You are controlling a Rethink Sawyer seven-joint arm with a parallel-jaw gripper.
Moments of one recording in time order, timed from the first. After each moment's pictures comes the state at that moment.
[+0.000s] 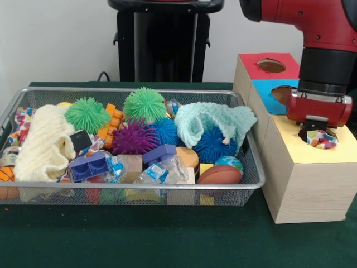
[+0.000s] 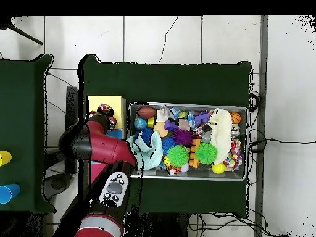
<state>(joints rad) 0.30 -0.41 -0.23 1.61 0.54 0.02 1.76</state>
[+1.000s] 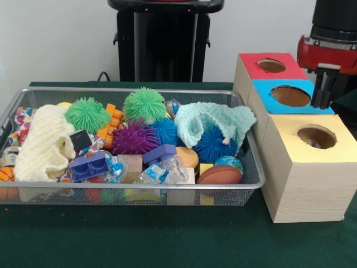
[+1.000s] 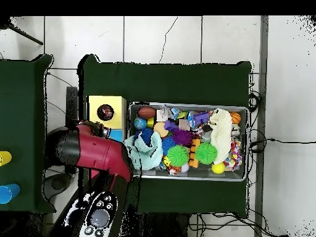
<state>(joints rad) 0.38 -0.55 -0.36 1.61 0.53 0.42 1.76</state>
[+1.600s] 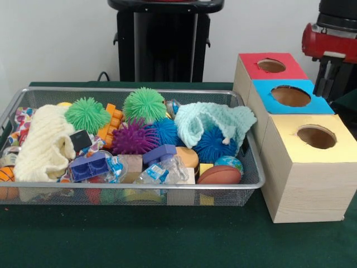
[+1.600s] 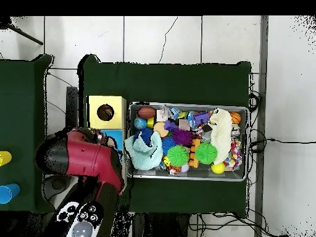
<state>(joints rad) 0.45 -0.56 -0.42 1.61 0.47 0.44 1.76</state>
